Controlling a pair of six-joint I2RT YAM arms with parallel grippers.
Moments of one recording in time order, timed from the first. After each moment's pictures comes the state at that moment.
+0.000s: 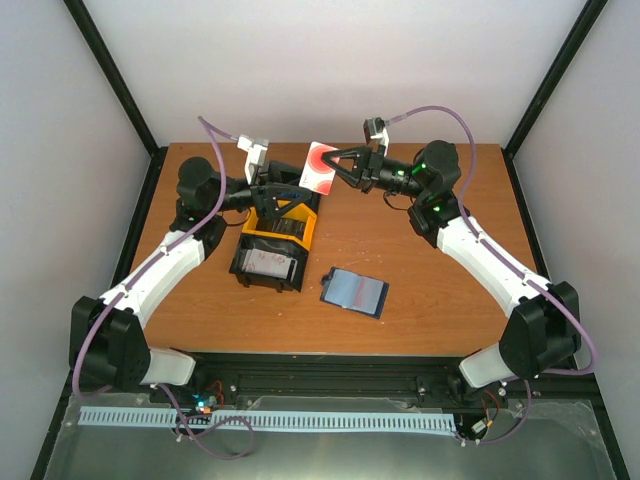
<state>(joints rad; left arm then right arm) -0.33 1.35 1.04 0.55 1.12 -0.70 0.47 1.46 1.24 0.54 -0.93 1.35</state>
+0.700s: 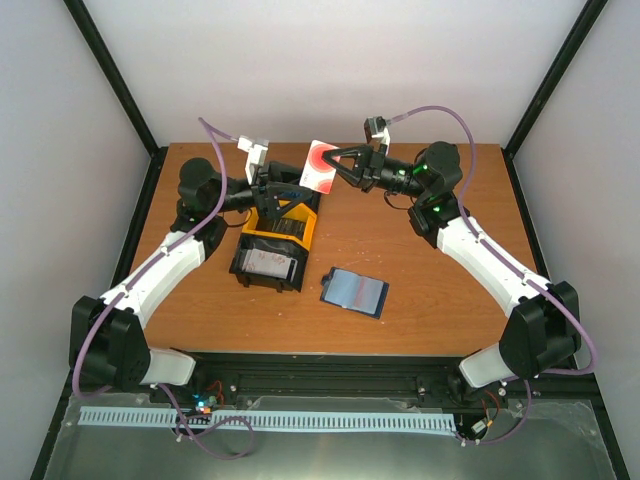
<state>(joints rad) -0.33 1.35 1.03 0.56 1.10 -0.70 0.47 1.46 1.23 0.57 -0.94 1.38</state>
